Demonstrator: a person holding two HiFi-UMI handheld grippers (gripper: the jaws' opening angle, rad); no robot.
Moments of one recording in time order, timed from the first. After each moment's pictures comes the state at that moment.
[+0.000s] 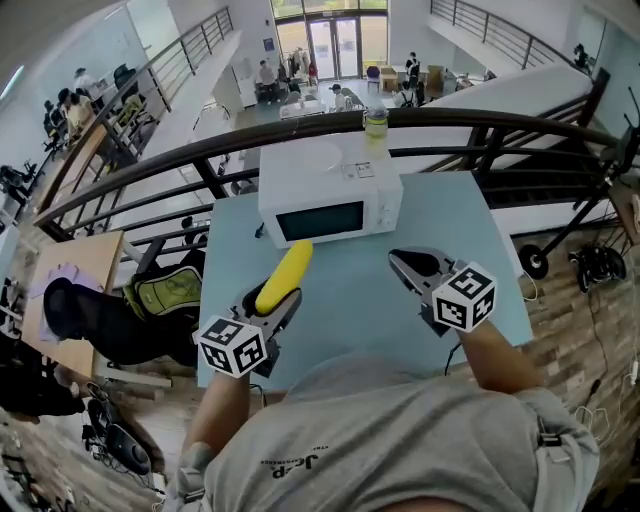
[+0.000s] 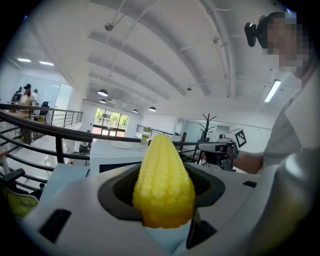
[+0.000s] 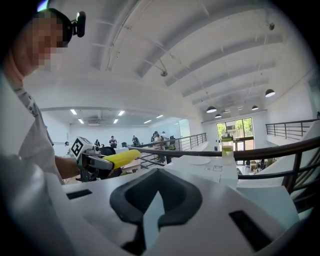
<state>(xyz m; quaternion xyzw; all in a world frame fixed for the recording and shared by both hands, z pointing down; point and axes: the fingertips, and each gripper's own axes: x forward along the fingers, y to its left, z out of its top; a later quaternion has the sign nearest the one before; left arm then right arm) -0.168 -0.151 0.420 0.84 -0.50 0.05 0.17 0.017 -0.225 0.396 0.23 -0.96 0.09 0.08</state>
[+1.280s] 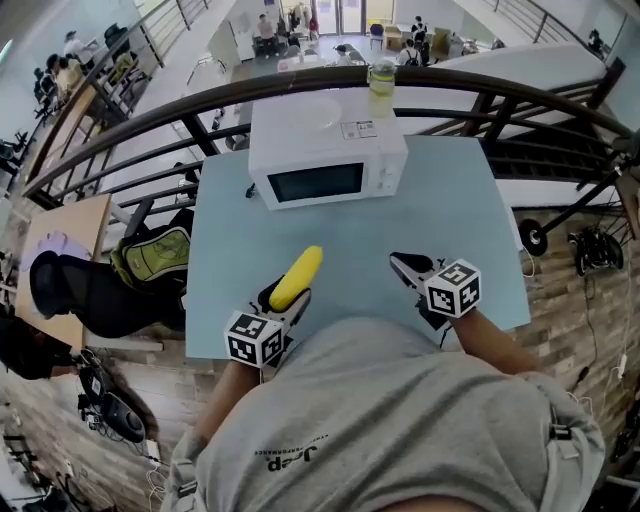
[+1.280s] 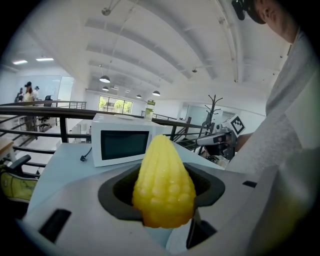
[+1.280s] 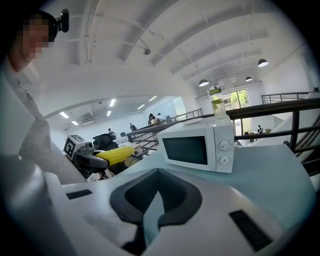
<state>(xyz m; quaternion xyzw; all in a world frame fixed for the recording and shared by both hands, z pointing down) -0.146 -0.135 0.546 0.82 -0.51 0.14 0.22 0.037 -0.228 0.544 0.22 -0.94 0.20 0.17</state>
